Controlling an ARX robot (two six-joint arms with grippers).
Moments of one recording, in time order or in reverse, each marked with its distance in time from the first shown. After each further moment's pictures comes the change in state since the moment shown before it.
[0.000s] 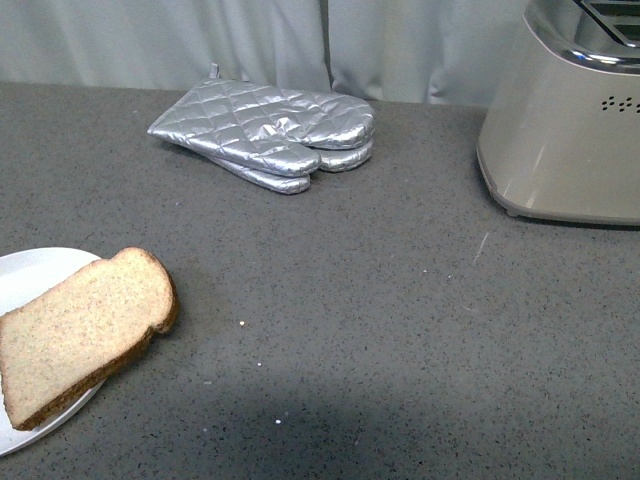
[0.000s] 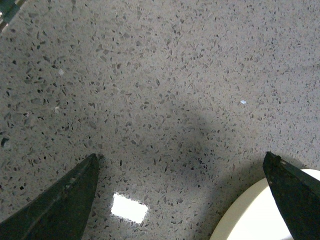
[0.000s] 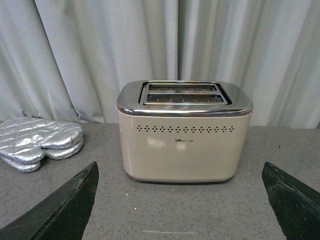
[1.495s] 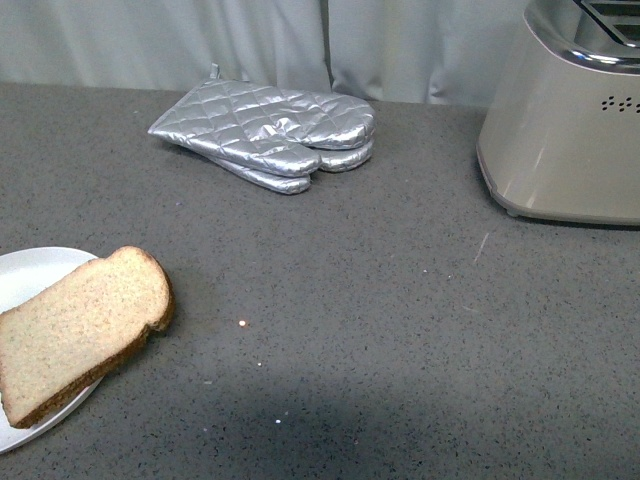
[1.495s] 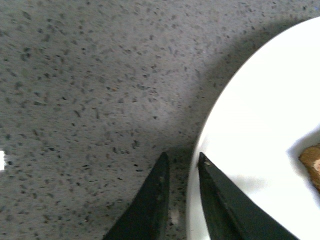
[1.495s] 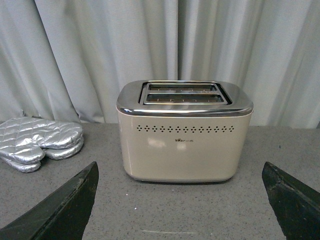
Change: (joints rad) left arm -0.087 -0.013 0.001 -0.262 -0.033 0.528; right arm 0.000 0.000 0.000 0.000 0.000 0.000
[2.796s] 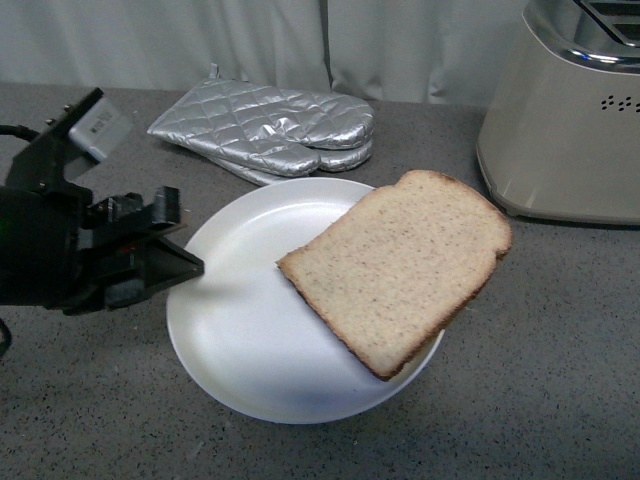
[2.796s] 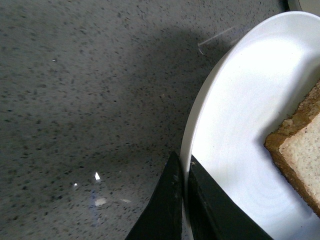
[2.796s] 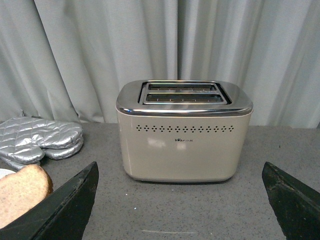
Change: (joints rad) left arm -0.702 -0.227 -0.106 0.213 0.038 -0.746; right arm 0.000 0.000 0.000 0.000 0.000 0.000
